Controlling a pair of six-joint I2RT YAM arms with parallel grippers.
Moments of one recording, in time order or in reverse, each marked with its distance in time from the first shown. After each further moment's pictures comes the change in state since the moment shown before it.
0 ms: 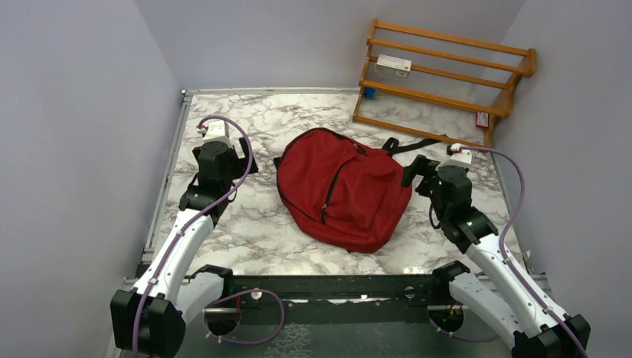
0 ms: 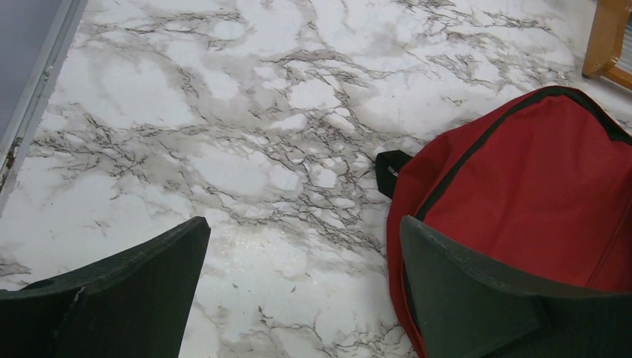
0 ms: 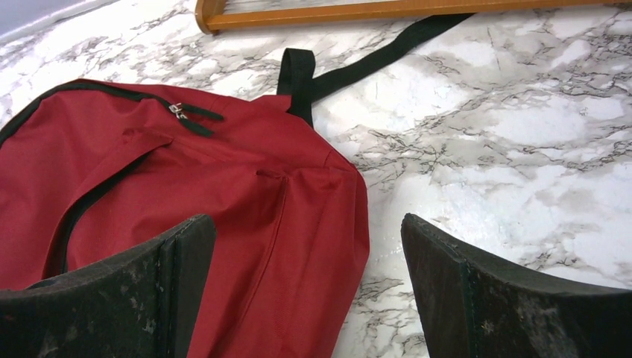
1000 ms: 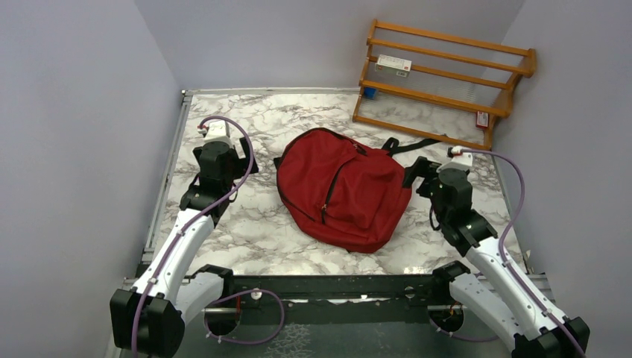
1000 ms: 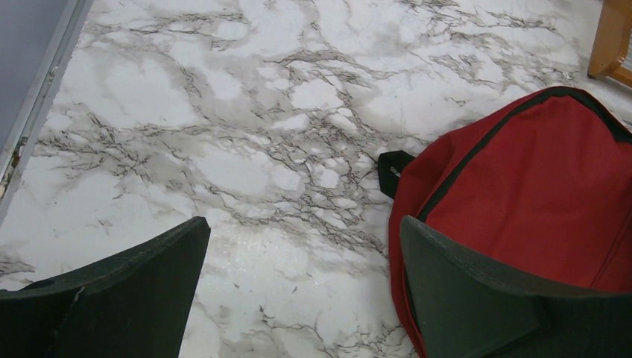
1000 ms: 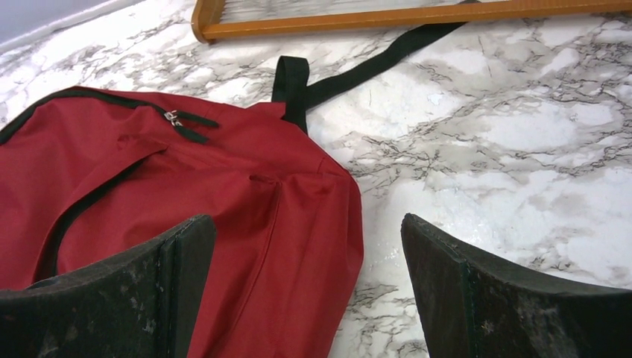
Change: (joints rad) left arm -0.016 0.002 0.000 0.000 -0.030 0.002; right arm 0.000 -0.027 -0.035 0.030 0.019 -0.019
